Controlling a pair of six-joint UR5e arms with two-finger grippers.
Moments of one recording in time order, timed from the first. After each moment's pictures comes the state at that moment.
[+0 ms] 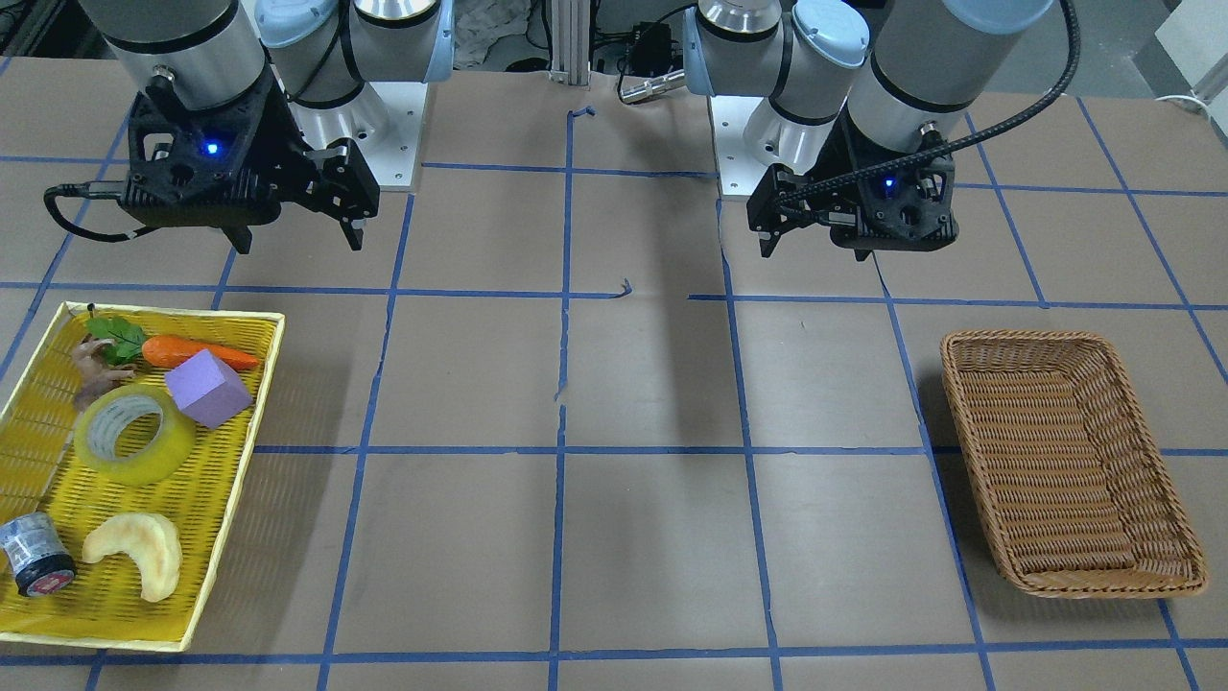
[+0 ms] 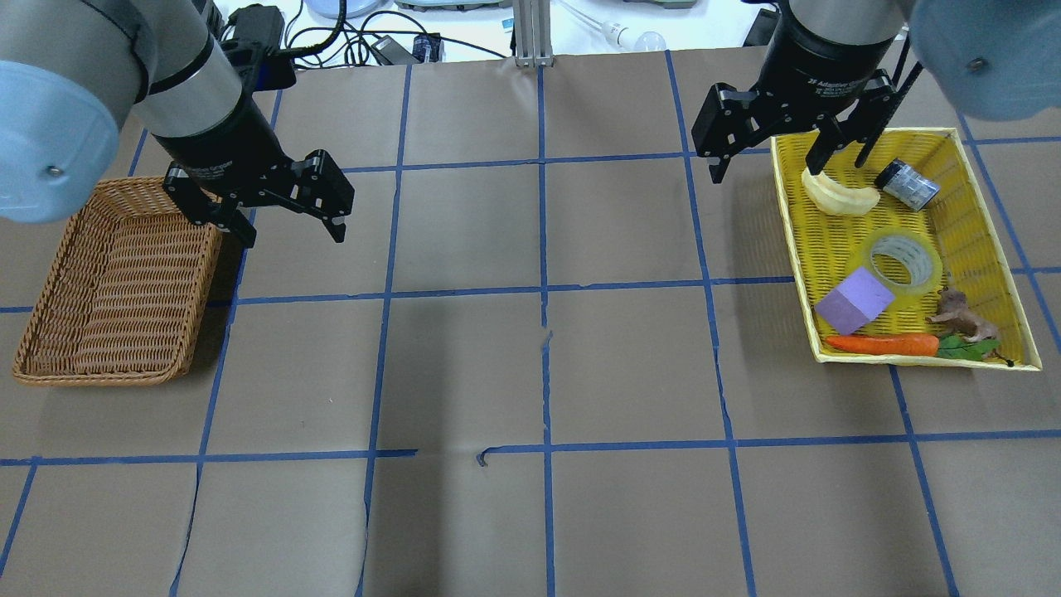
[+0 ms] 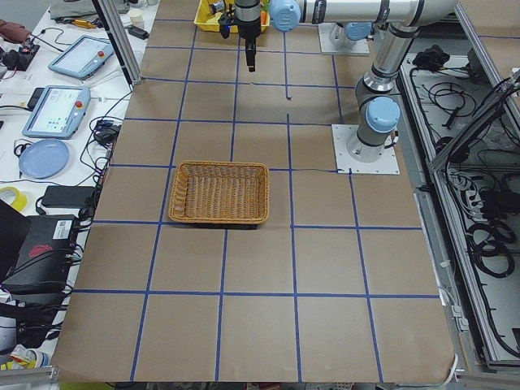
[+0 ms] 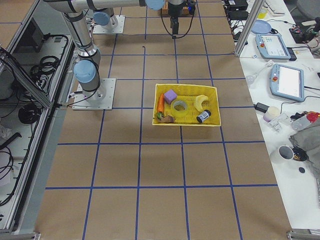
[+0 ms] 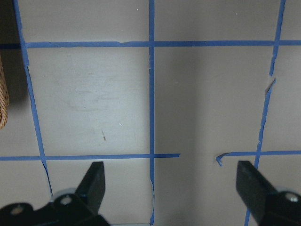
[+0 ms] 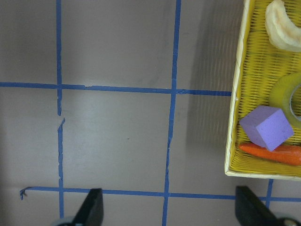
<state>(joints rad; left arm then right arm) -1.57 -1.57 -1.61 -1.60 1.54 0.00 1.61 -1.53 1.49 -1.53 -1.56 -0.02</state>
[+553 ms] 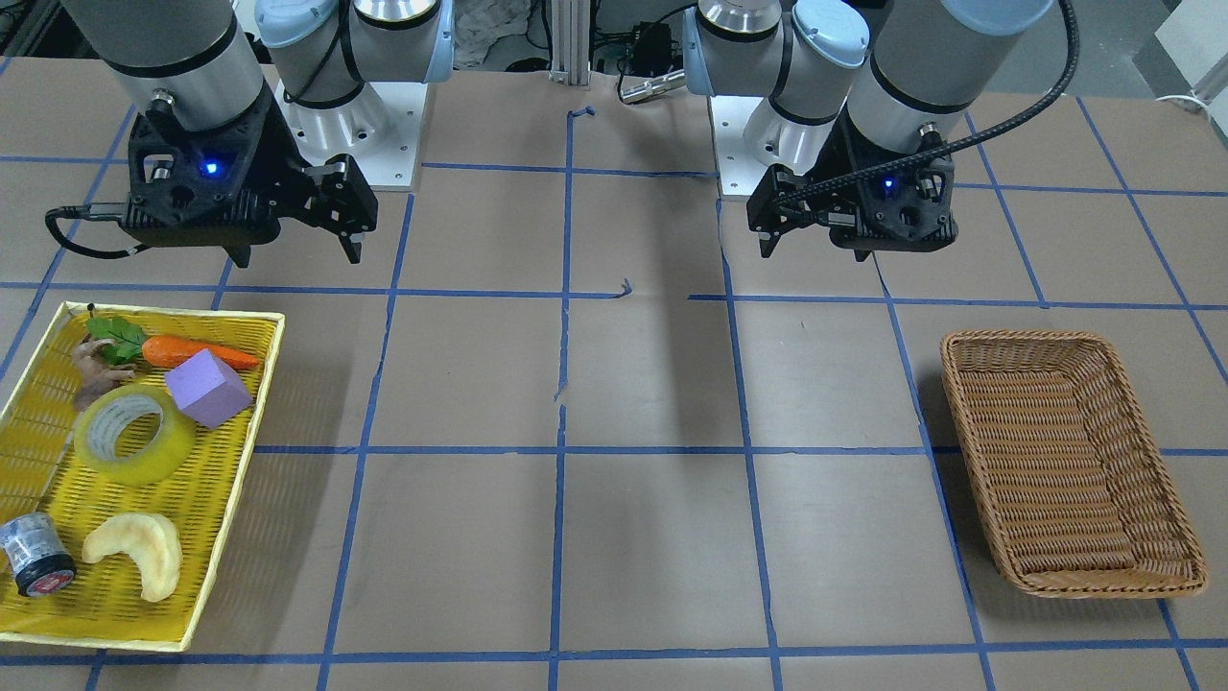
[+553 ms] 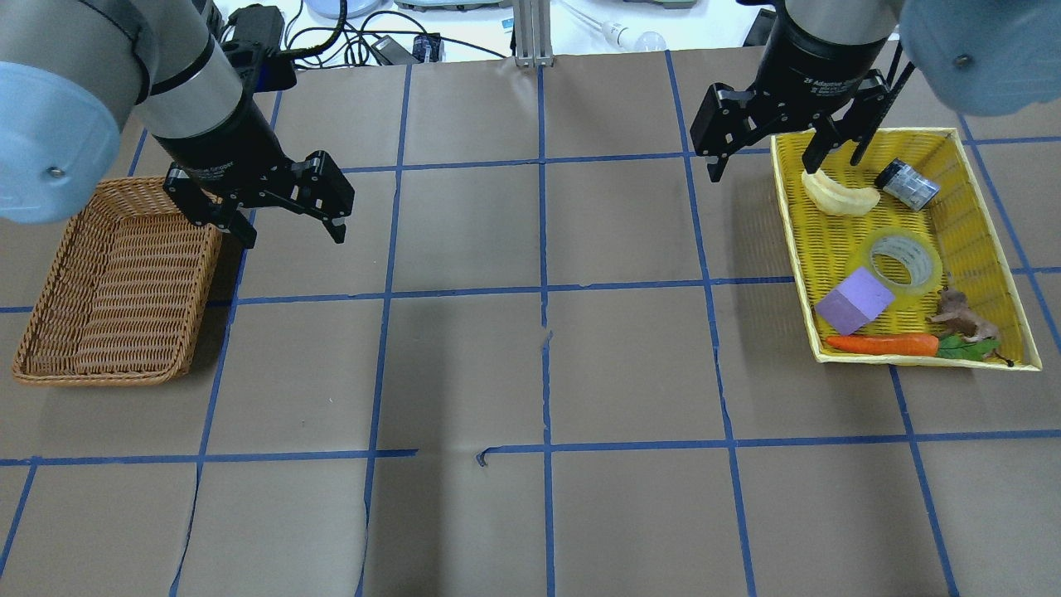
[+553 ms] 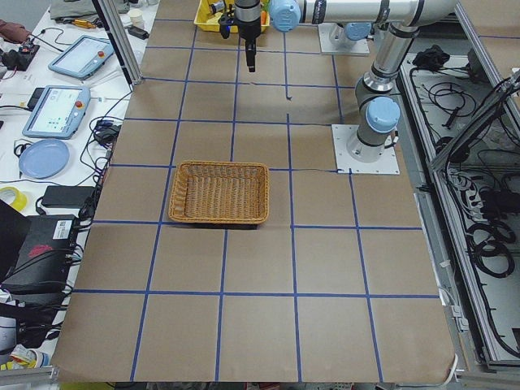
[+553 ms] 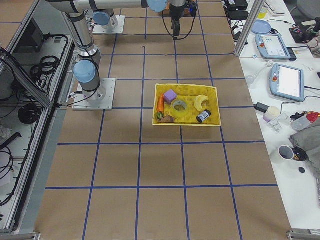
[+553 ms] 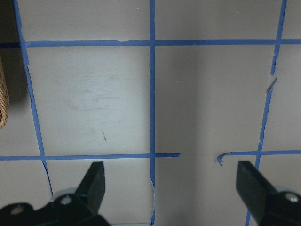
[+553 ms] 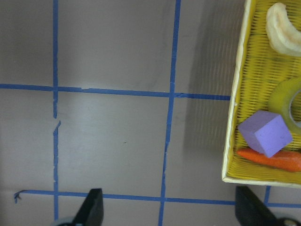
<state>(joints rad) -1.57 -1.57 -1.62 -1.60 1.54 0.00 1.60 -1.50 1.49 -1.54 -1.57 -0.05</state>
